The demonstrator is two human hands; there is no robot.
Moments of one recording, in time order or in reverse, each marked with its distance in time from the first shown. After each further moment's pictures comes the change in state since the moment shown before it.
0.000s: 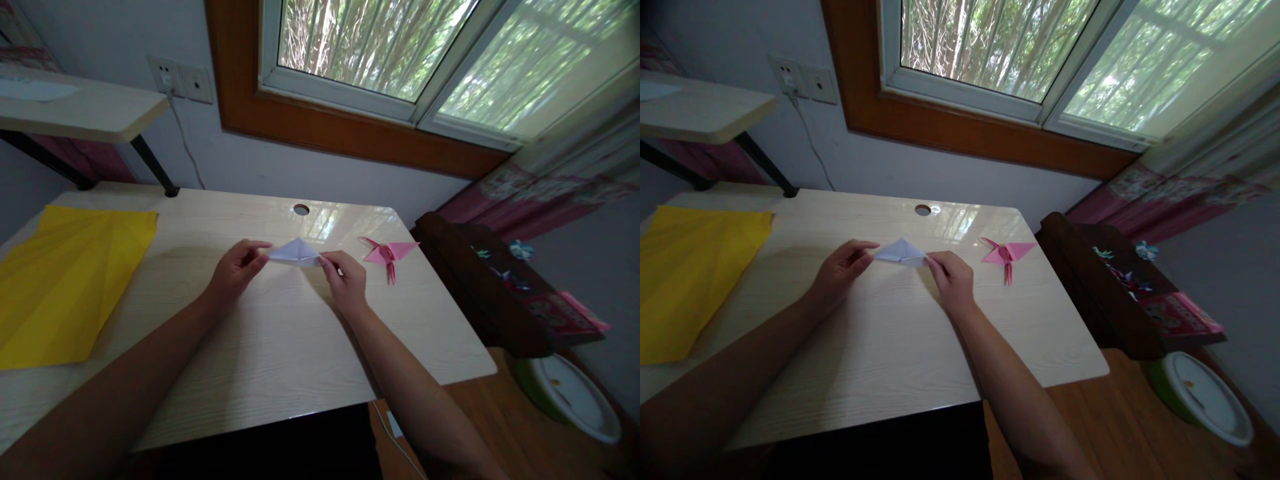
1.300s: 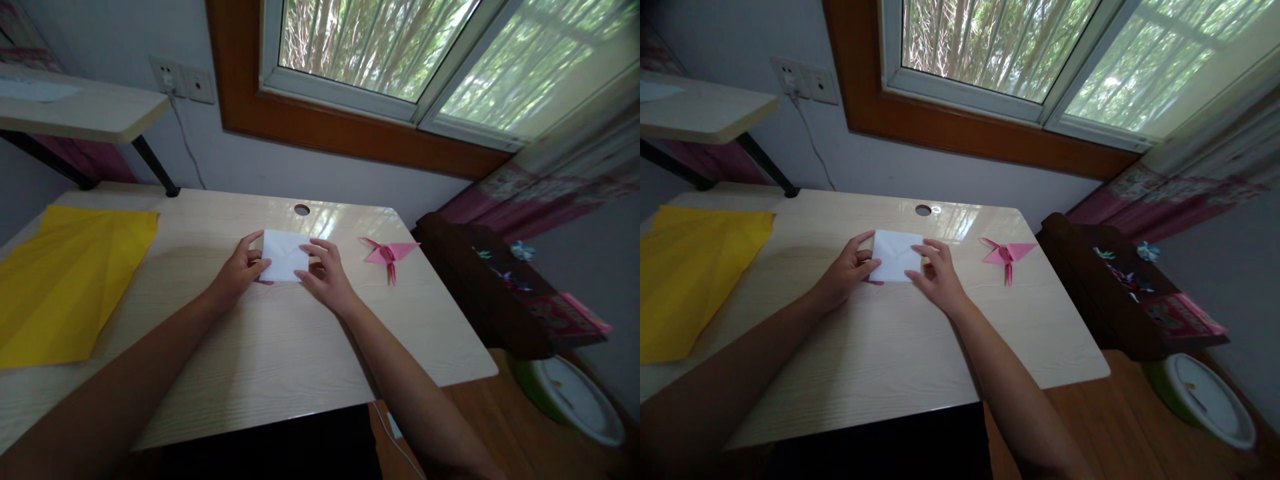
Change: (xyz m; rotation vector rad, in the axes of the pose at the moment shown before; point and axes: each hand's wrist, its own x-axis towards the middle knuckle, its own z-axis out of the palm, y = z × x) left_hand 0.004 -0.004 0.010 -0.281 -0.087 -0.343; right_hand -0.001 0.011 0.019 0.177 -0.227 0.048
